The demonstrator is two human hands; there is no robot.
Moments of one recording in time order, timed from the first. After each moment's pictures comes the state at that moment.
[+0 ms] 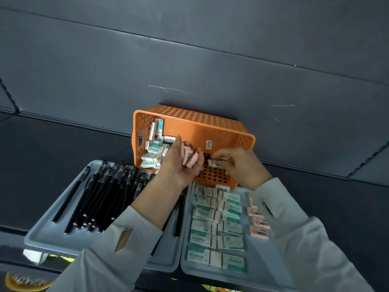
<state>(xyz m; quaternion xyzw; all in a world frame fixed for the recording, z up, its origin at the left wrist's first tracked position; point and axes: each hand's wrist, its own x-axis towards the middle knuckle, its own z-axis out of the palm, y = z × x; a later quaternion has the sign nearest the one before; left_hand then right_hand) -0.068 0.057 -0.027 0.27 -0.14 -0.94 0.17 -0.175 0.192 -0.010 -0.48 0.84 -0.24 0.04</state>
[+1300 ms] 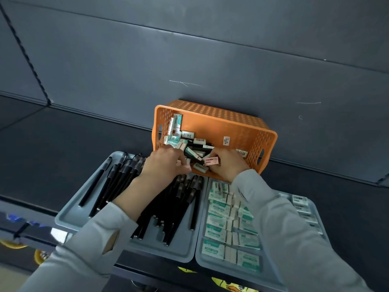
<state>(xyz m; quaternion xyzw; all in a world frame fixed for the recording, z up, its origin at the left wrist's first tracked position) -0.007 0.011 -0.046 0.30 -0.93 -0.18 0.14 -0.171 0.128 -0.057 -0.48 0.86 -0.15 0.06</state>
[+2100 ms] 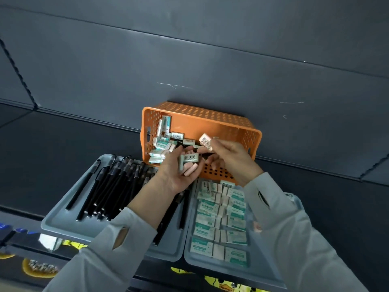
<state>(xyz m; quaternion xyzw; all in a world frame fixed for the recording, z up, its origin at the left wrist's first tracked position) -0.045 0.058 -0.037 0.32 -0.18 -0.92 0.15 -0.150 0.169 -0.013 -0.34 0.65 -0.59 0.33</state>
